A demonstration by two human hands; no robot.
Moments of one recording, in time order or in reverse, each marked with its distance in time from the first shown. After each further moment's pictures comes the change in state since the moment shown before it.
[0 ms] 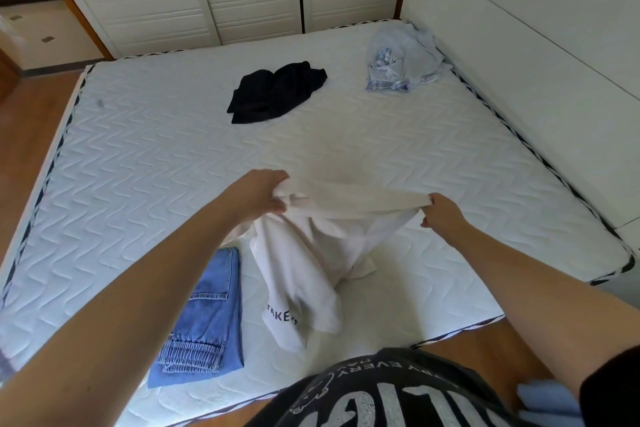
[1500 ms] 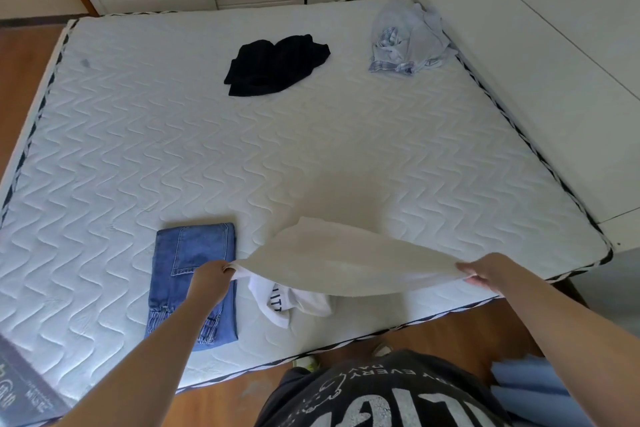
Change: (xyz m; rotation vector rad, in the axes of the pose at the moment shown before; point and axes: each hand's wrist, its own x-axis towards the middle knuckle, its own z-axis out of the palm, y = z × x) left_hand -0.120 -0.124 0.180 -0.344 0.010 -0.742; right_hand -0.052 0.120 -0.016 0.424 -0.097 0.663
